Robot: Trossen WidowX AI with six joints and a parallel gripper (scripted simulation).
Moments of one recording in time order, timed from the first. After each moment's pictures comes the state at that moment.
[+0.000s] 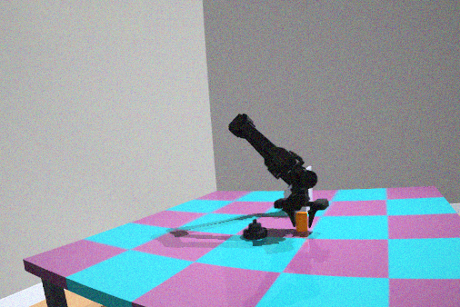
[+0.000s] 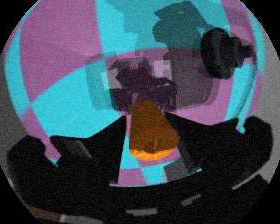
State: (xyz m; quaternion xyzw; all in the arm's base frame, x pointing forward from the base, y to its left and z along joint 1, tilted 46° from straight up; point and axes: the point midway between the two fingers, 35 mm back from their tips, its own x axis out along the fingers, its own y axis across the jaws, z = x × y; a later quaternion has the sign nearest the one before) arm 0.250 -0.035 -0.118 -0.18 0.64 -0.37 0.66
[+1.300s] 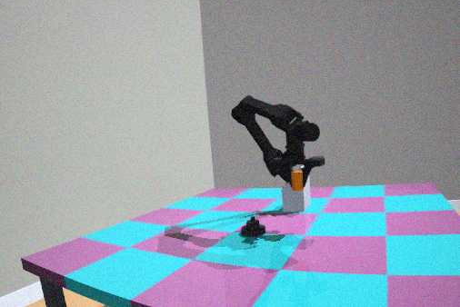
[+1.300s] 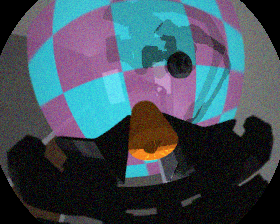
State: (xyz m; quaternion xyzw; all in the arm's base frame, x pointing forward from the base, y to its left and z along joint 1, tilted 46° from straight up) arm 0.266 0.062 -0.023 -0.18 0.64 -0.36 0.65
